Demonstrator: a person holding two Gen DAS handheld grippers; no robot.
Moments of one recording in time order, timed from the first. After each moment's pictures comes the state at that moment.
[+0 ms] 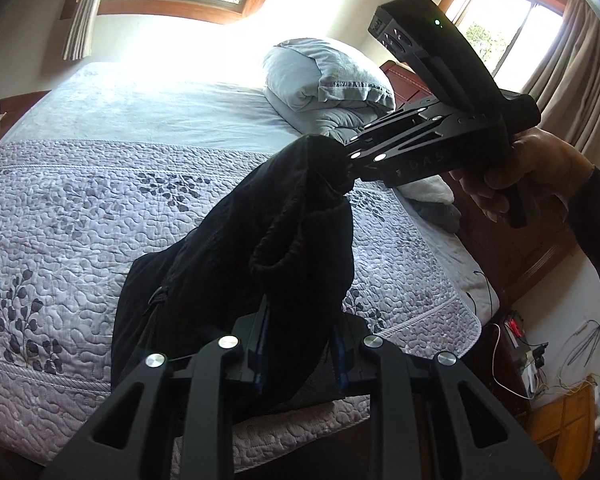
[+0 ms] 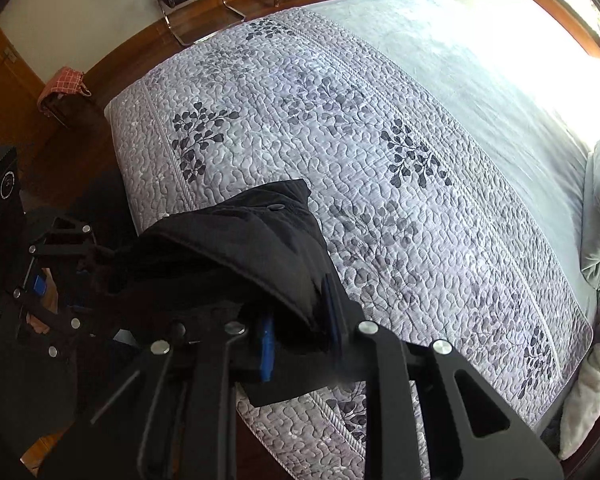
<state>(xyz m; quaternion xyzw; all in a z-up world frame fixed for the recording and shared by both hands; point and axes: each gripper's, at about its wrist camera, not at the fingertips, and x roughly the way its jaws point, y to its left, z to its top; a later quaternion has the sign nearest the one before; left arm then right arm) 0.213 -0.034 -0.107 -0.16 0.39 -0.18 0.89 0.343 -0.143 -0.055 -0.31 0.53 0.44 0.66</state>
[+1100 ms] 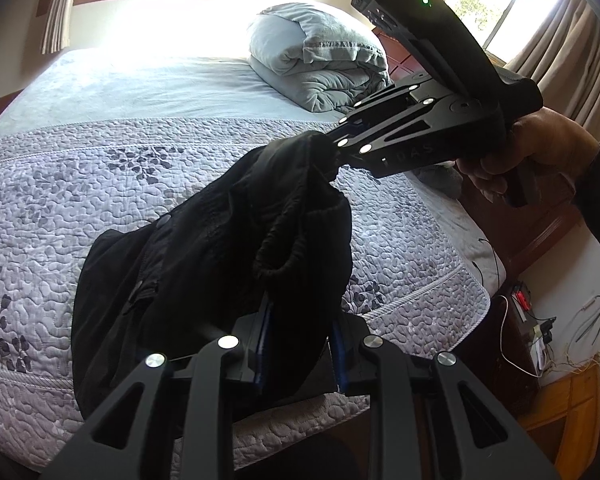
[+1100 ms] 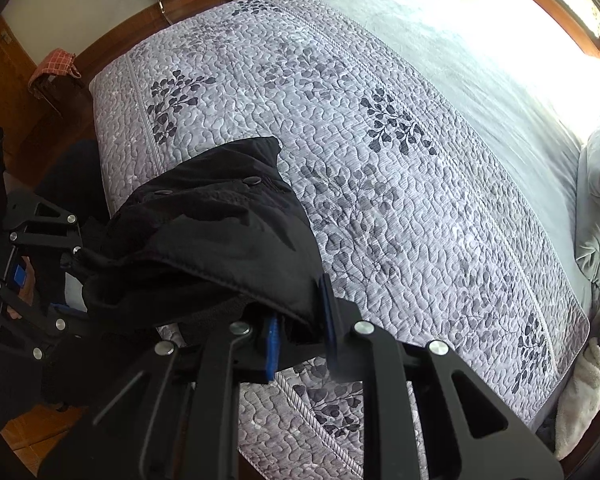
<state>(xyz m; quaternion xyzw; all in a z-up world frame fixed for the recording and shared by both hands) 0.234 -0.093 -0.142 -0.12 0.43 -0.20 0.87 0.354 -0.192 -0.103 -0.34 0.52 0.43 0.66</state>
